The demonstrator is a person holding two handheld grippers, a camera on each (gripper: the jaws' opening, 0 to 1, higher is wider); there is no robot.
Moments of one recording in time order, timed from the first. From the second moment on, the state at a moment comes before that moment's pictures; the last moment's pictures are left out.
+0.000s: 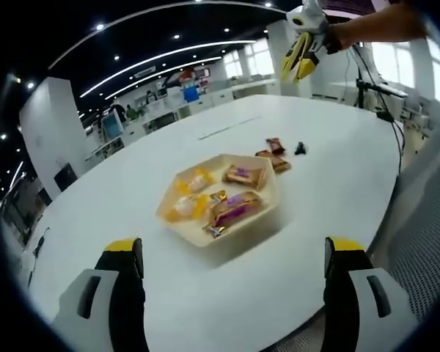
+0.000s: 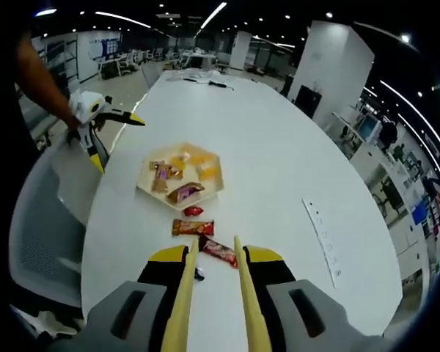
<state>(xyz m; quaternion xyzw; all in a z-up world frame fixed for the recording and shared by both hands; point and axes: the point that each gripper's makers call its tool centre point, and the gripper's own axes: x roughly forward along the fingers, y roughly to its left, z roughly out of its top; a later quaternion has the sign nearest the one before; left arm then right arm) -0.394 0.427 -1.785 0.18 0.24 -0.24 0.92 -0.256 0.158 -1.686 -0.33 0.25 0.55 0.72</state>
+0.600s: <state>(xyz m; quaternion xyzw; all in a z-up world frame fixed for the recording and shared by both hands) -0.395 0.430 -1.790 0.18 0.25 -0.23 0.92 -0.264 0.158 -1.740 -0.35 0.25 0.57 0.70</state>
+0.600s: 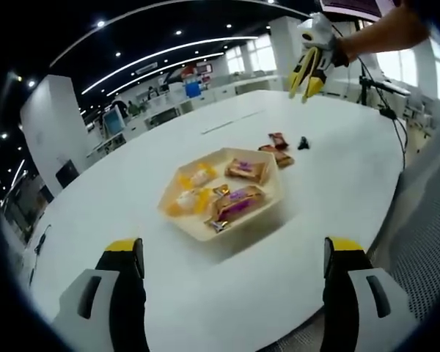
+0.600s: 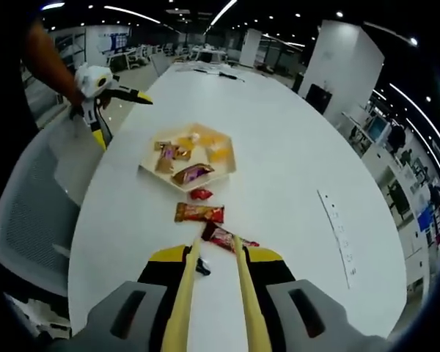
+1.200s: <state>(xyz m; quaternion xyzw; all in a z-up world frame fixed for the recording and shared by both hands) -0.395 0.434 -1.792 0.18 0.25 -0.23 0.92 -0.275 0.160 -1.805 -0.36 0.29 0.59 0.66</state>
